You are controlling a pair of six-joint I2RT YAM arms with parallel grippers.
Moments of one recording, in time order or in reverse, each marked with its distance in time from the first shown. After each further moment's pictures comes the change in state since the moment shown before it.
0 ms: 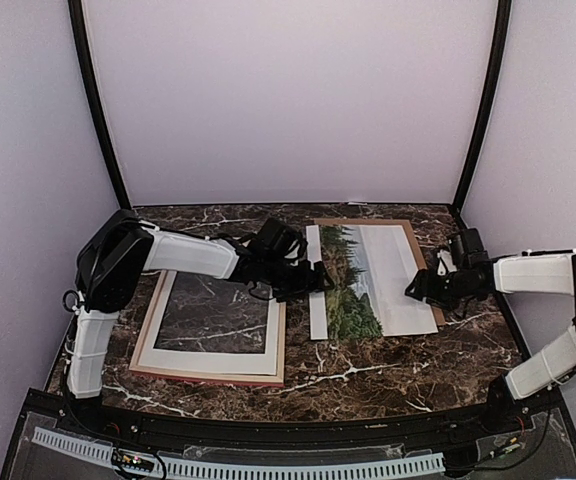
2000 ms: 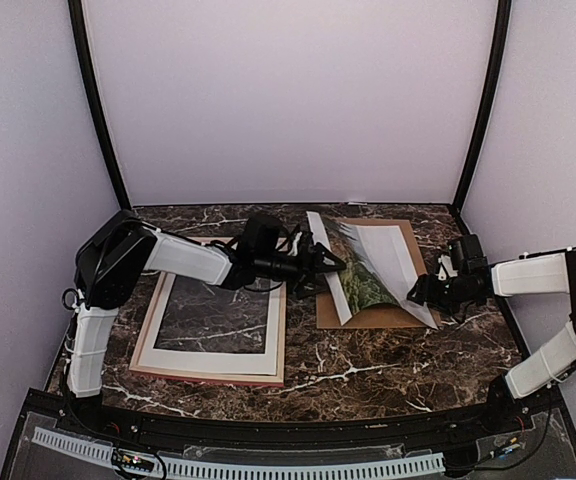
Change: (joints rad) left arm 0.031 -0.005 -0.114 0.460 0.365 -0.347; right arm -0.015 0.024 -0.040 0.052 0.017 -0.009
